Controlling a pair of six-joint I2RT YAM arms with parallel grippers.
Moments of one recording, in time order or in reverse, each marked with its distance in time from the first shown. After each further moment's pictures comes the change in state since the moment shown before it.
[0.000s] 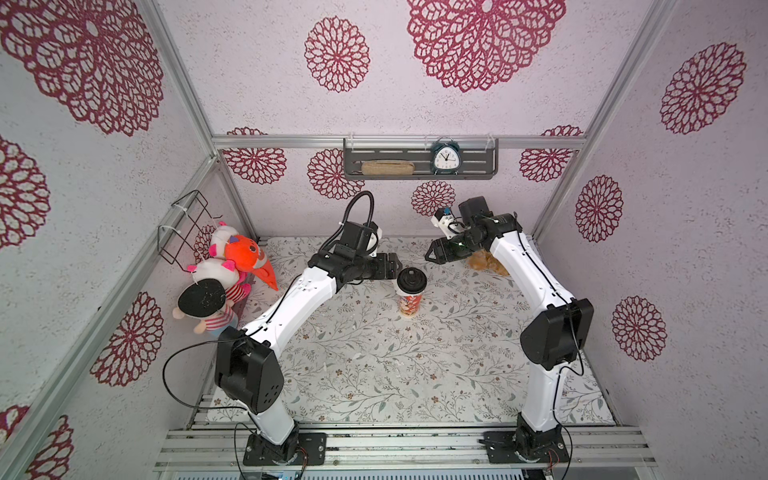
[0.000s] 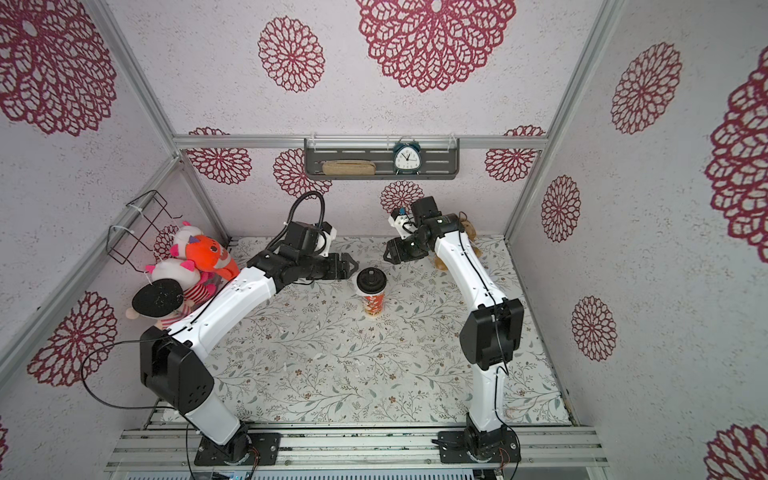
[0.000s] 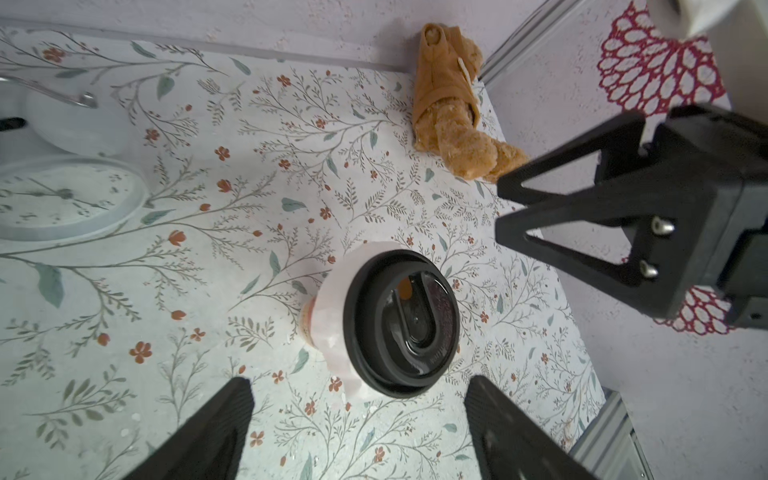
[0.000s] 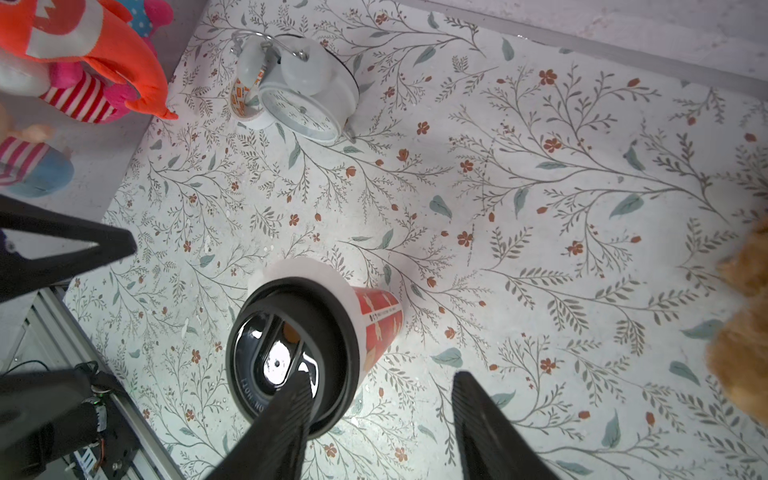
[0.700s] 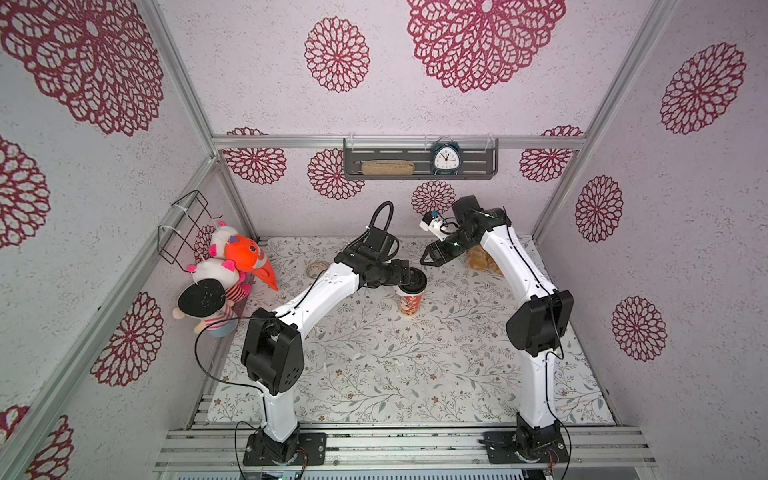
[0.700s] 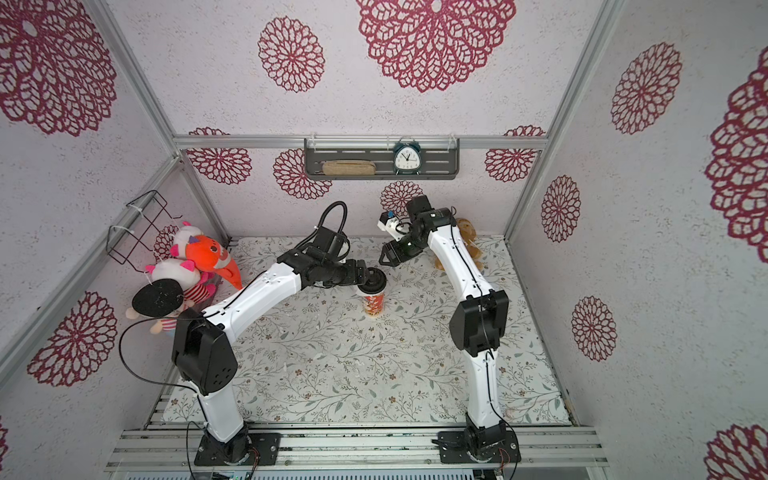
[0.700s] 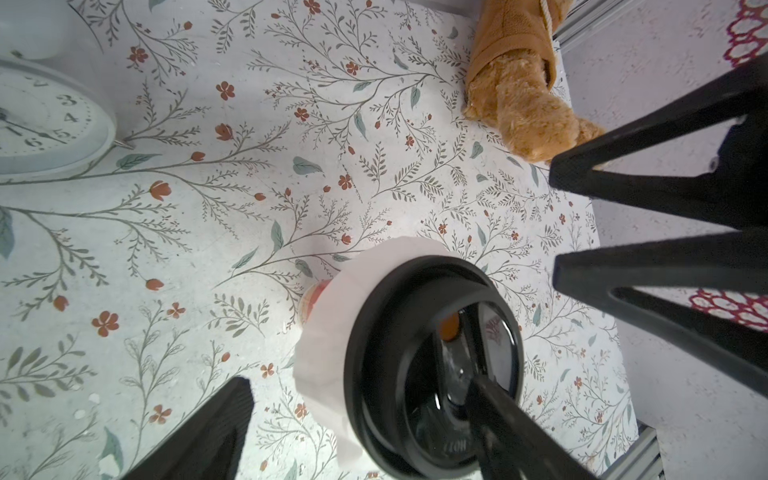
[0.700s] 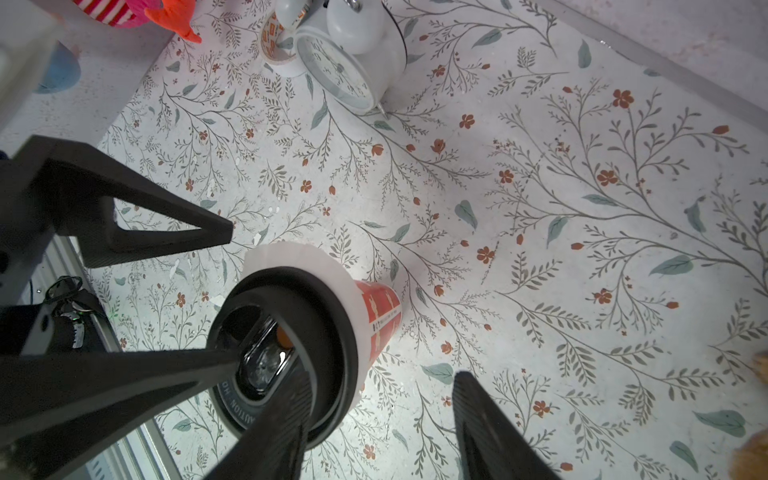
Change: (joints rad) left arm -0.065 0.165 0.105 -0.077 -0.114 -0.108; right arm -0.001 0.143 0.173 -0.132 -0.086 -0.217
